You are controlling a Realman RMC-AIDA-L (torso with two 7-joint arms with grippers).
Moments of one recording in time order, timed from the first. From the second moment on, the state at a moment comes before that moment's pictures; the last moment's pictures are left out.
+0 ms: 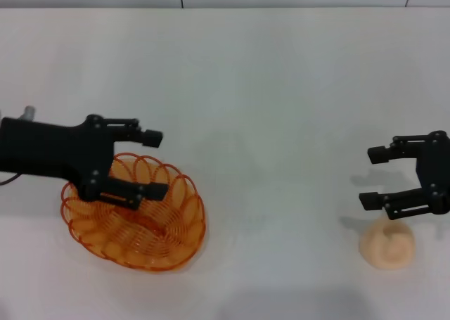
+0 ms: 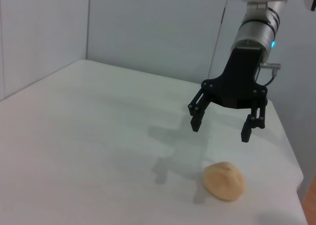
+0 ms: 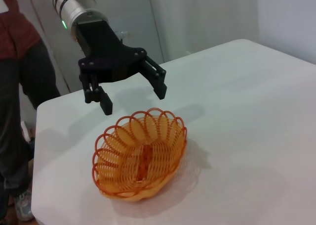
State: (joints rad) left arm -0.52 -1.96 0.84 0.82 2.01 1.84 -1.42; right arm 0.28 2.01 -1.11 -1.28 -1.88 -1.66 1.74
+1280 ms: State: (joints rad) left arm -0.47 -1.95 0.74 0.83 2.06 1.93 -1.40; right arm 0.30 2.01 -1.17 -1.27 -1.87 -1.62 1.76
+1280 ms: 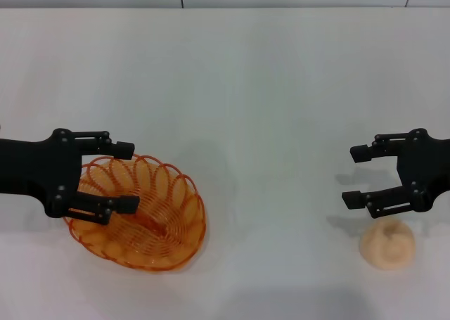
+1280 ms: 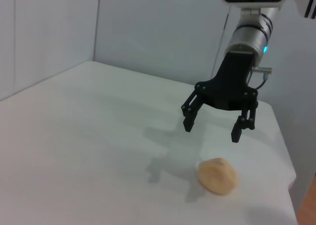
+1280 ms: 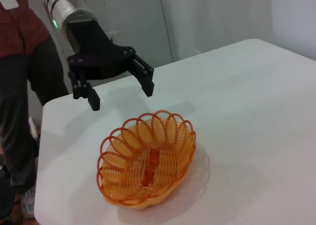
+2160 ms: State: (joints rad) left arm -0.59 -1.95 0.74 1.06 2.38 1.94 -1.93; right arm 0.29 2.01 -1.17 -1.27 -1.87 -1.63 1.75
